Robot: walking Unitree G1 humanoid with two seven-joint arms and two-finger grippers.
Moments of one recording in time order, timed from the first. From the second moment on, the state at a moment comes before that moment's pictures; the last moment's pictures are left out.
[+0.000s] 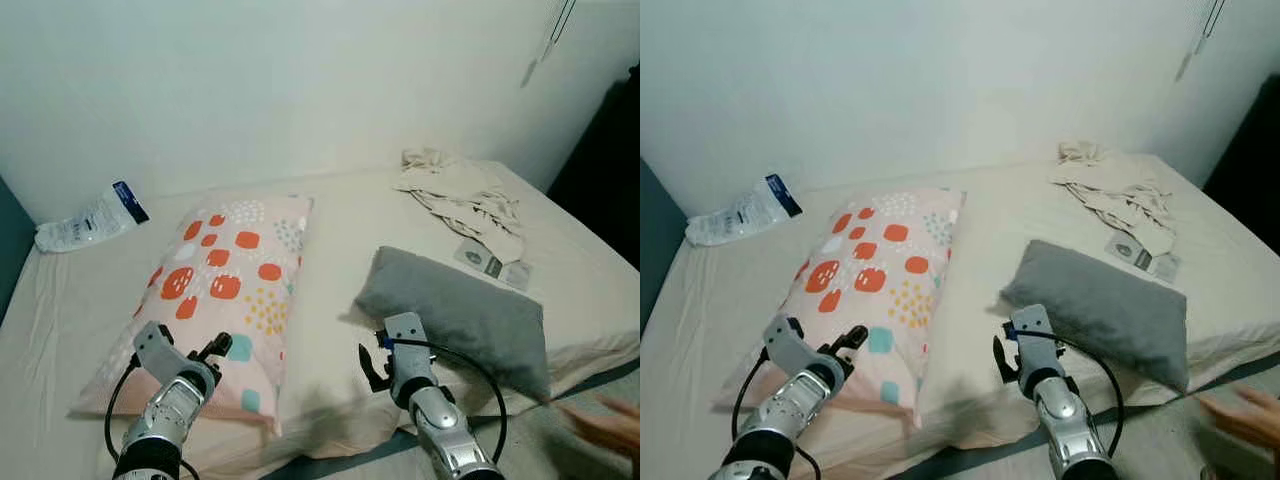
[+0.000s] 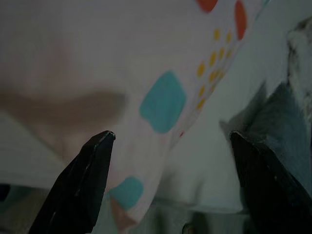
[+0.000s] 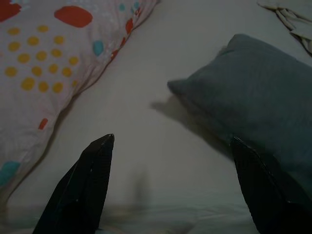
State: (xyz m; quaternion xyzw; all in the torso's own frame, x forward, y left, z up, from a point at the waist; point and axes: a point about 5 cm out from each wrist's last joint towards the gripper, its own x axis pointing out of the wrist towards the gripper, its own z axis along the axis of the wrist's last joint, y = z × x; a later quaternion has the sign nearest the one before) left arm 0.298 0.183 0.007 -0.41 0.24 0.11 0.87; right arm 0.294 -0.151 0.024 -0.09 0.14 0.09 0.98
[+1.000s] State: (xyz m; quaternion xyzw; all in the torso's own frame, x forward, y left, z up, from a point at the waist) left arm 0.328 0.186 0.051 -0.31 0.11 0.10 0.94; right arm 0.329 -0.134 0.086 -0.02 0.04 0.15 0.99
